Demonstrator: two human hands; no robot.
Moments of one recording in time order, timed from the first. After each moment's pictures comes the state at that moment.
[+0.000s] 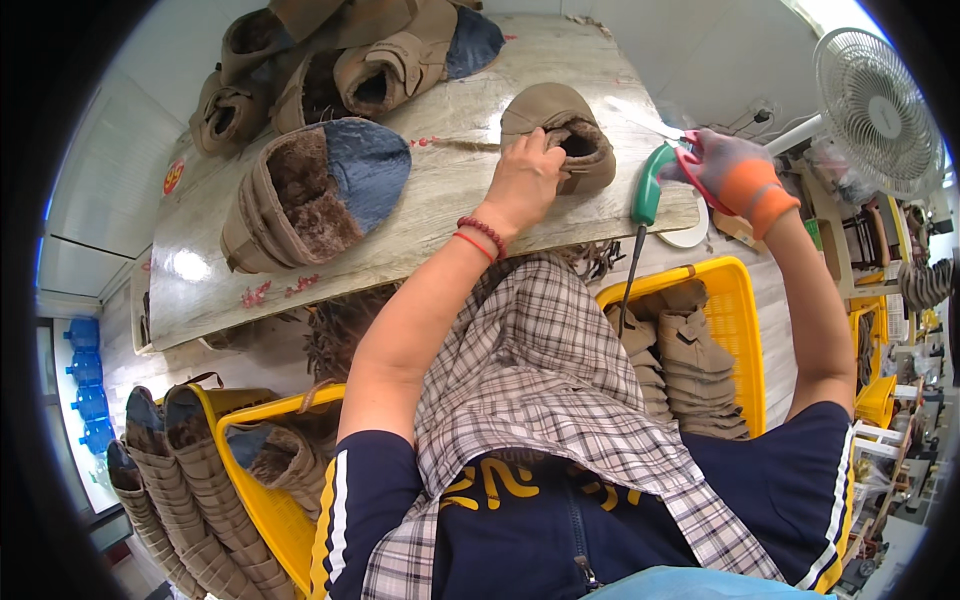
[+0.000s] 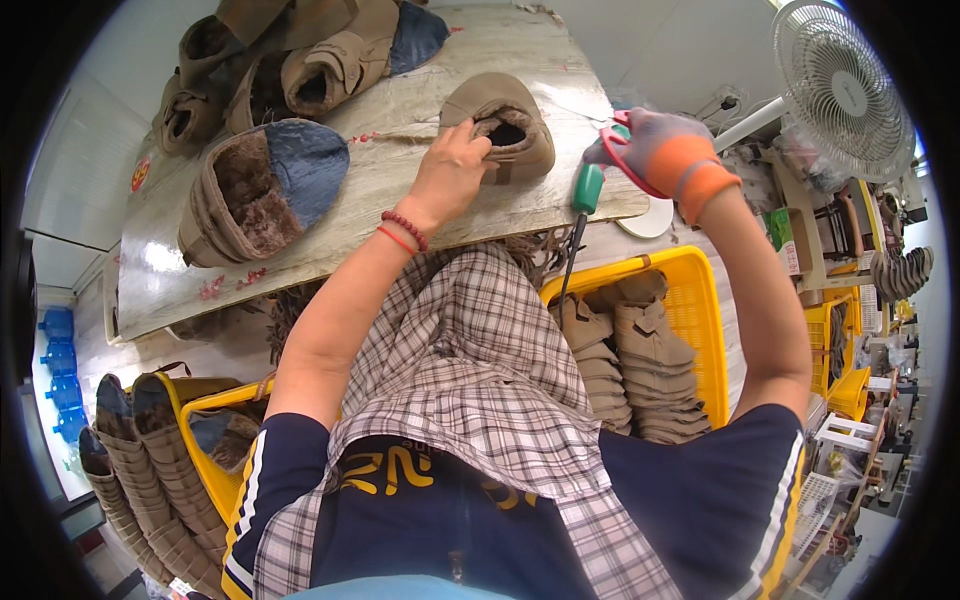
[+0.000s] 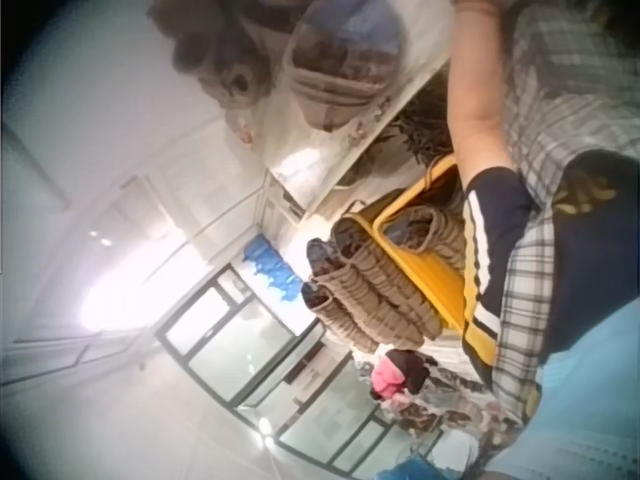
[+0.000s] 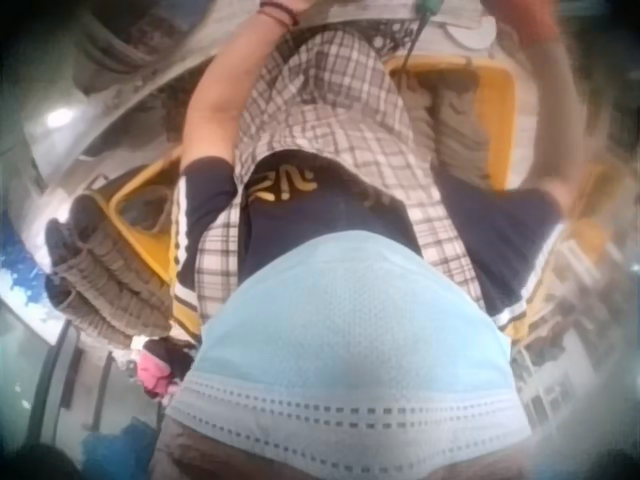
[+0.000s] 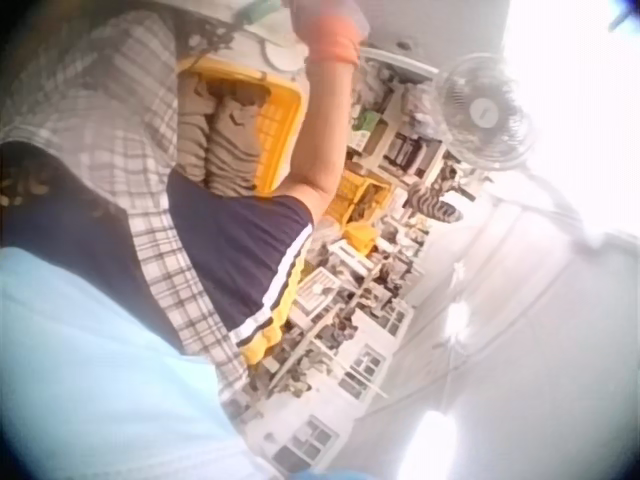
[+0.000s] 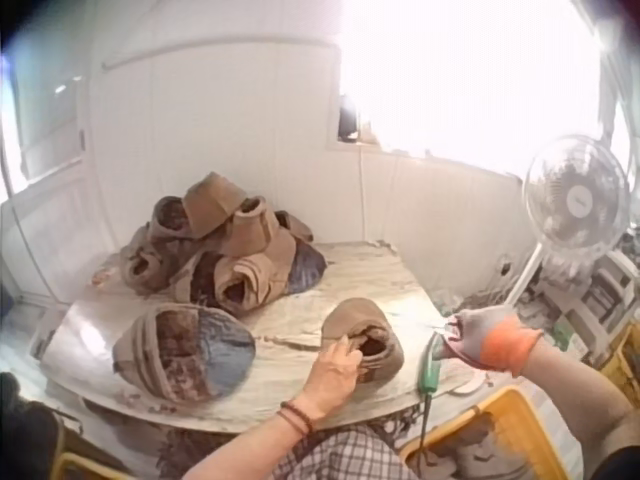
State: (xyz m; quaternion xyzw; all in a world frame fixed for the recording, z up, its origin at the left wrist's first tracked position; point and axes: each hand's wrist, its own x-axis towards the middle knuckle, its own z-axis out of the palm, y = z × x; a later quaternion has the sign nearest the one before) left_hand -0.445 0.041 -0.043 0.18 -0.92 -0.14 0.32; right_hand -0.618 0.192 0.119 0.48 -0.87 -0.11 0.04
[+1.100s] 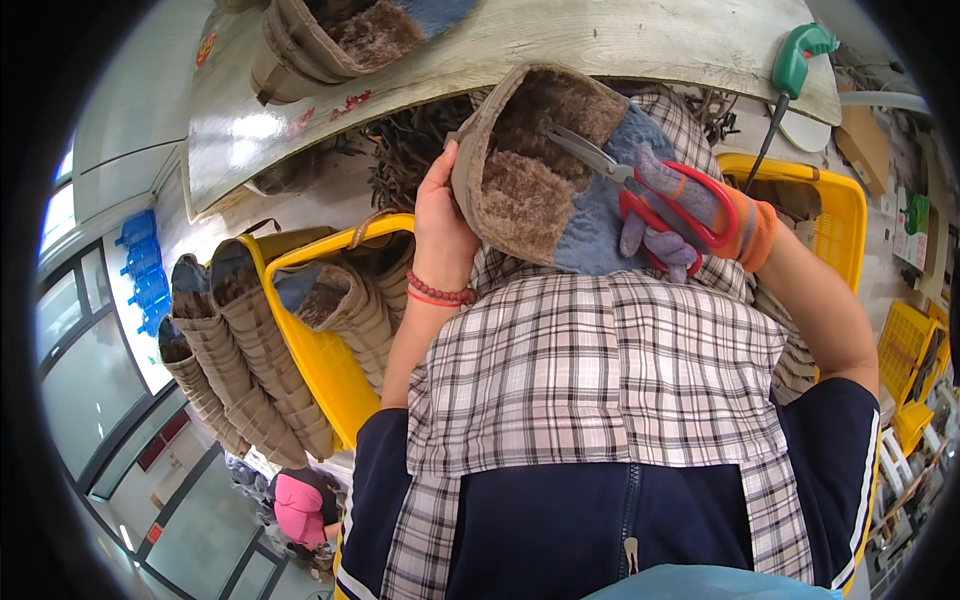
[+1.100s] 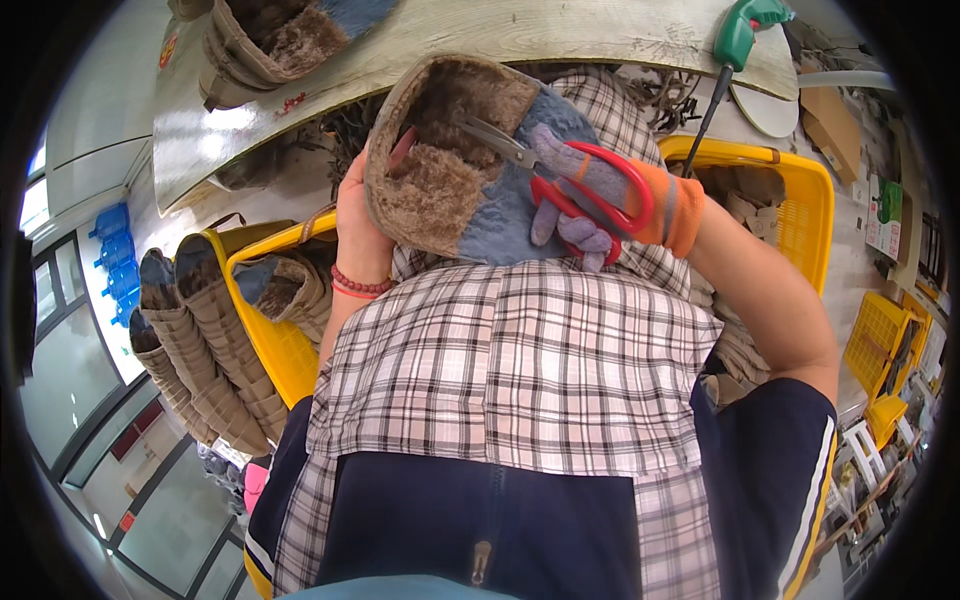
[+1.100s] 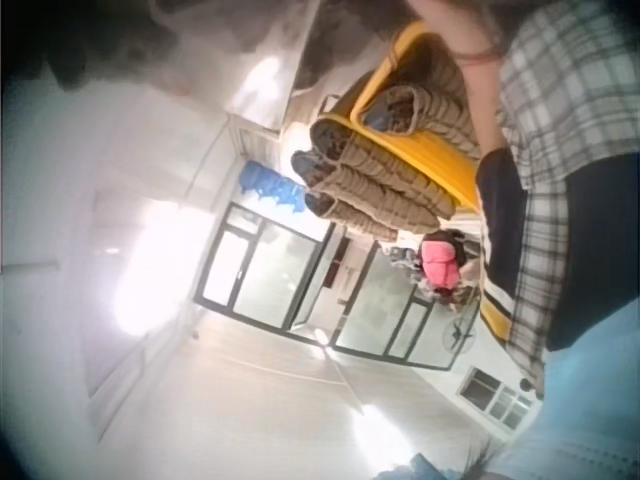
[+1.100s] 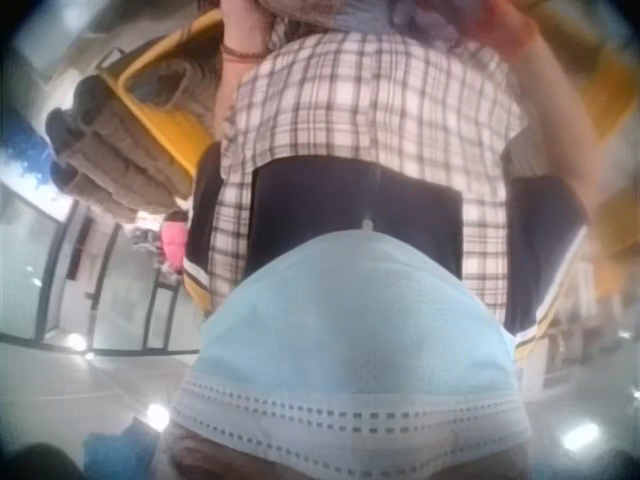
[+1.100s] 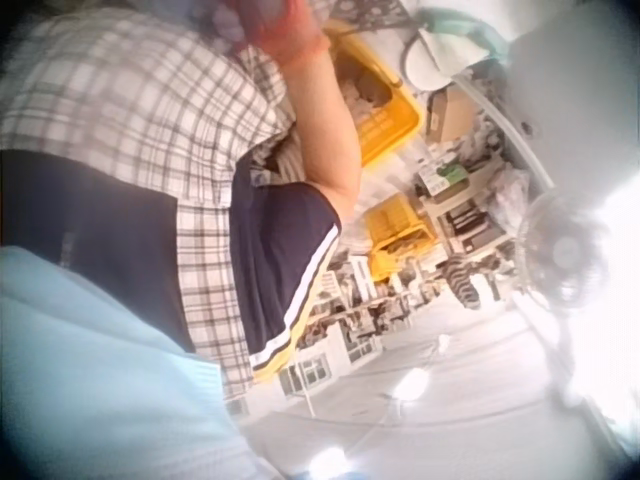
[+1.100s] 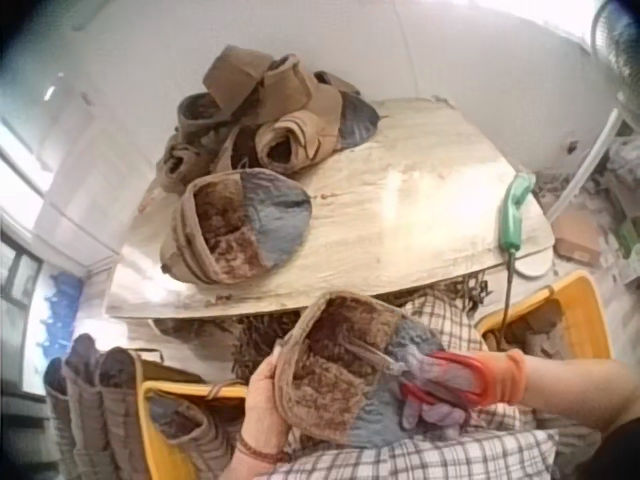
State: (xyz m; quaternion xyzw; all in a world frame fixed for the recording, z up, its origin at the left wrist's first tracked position) left_hand -0.207 0.145 -0.105 0.37 -0.15 -0.82 0.40; right_hand -0.483 0.241 -0.070 0.09 -0.31 0.17 -0.93
